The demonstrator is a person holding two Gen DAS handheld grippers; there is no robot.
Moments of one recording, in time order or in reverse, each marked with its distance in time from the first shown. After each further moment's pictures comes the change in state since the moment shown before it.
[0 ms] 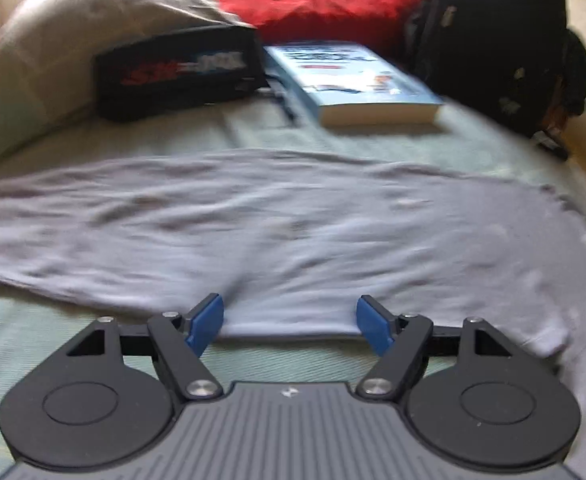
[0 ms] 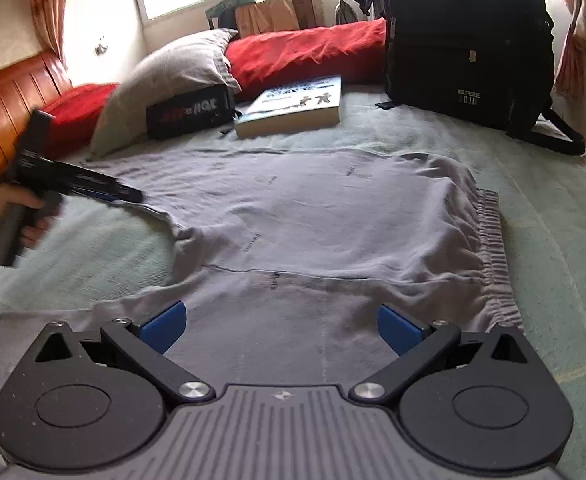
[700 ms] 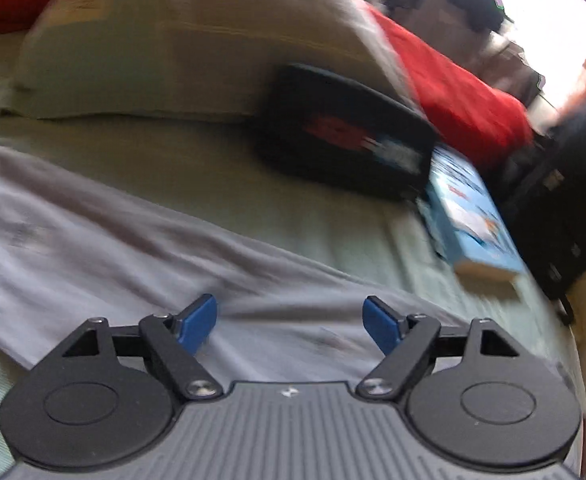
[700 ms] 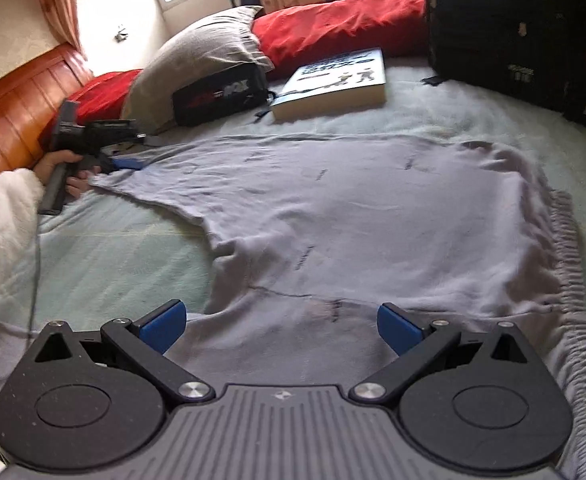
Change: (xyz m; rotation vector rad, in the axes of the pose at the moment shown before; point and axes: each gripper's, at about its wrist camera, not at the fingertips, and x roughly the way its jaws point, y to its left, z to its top) left arm 0.047 0.193 0.052 -0.444 -0.032 -0.098; right arm 0.033 0.013 0.028 0.031 0.079 0.113
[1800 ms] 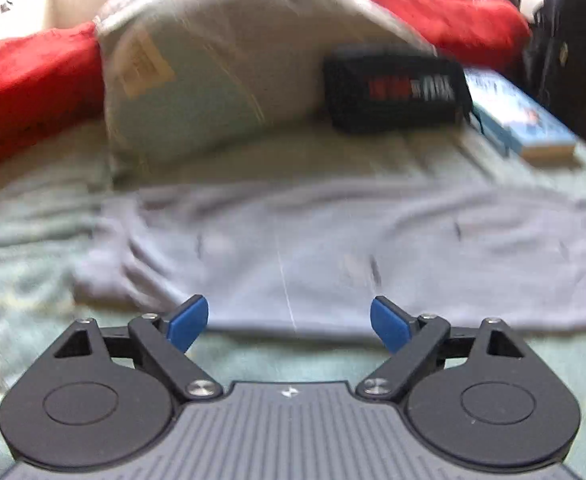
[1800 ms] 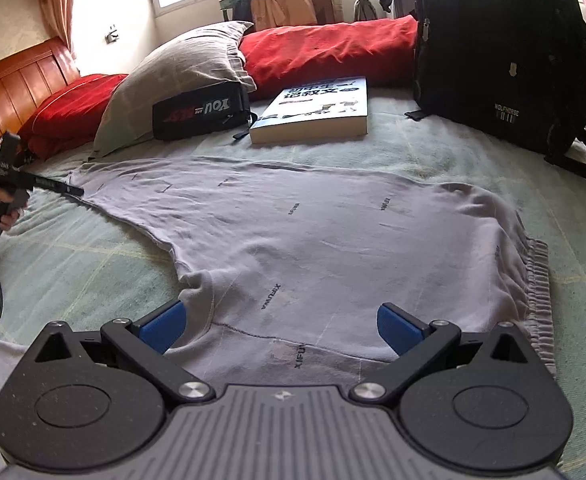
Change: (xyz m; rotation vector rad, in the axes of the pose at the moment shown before) left arm -0.058 0.023 -0.029 0.417 -0.047 0.234; right arm 0.007 0.000 0.015 -0.064 -0.056 -0.082
